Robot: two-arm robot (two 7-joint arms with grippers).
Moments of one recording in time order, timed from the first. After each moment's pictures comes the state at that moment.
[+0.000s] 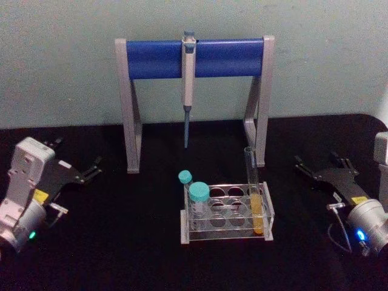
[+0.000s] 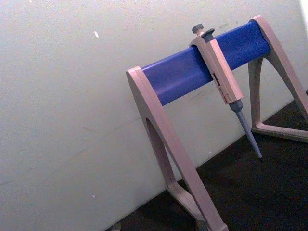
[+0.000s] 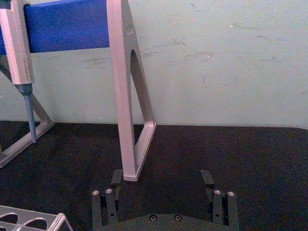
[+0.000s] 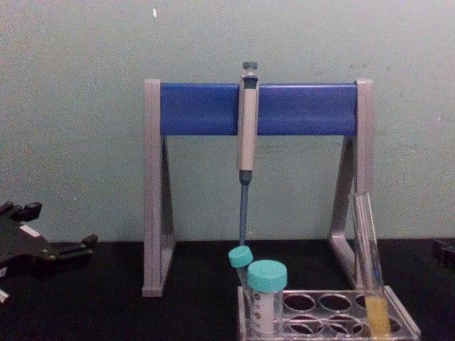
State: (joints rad) left arm -0.20 0.60 0.45 -1.41 -0.25 -0.12 0.03; right arm 0.07 0.33 -0.15 -1.48 0.39 0.05 0.12
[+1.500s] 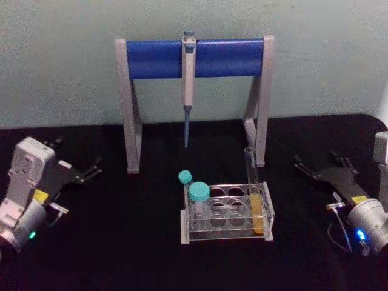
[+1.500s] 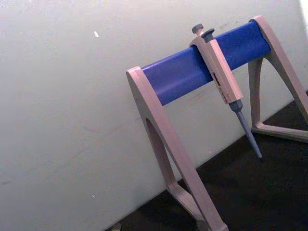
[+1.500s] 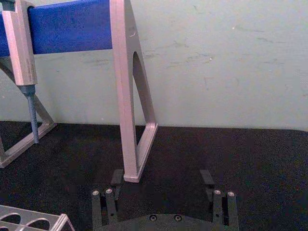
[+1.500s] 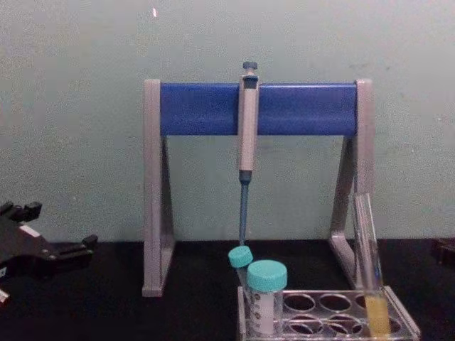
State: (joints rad) left arm -0.20 0.60 0.45 -1.41 -0.25 -0.12 0.03; right arm 0.07 0.33 -0.16 -1.48 0.39 0.05 0.12
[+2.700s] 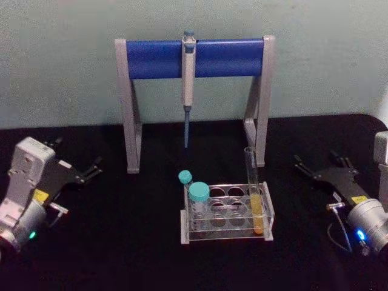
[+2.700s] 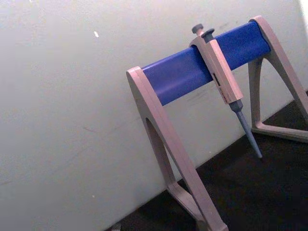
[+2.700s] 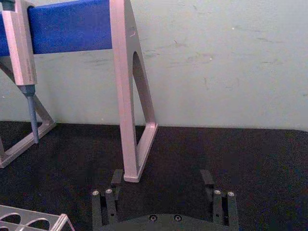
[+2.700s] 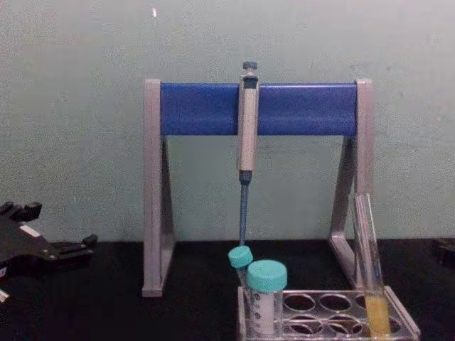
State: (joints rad) left arm -0.20 0.60 0.45 -1.41 -0.25 -0.12 0.03; right arm 0.07 0.33 -0.16 -1.48 0.39 0.05 0.12
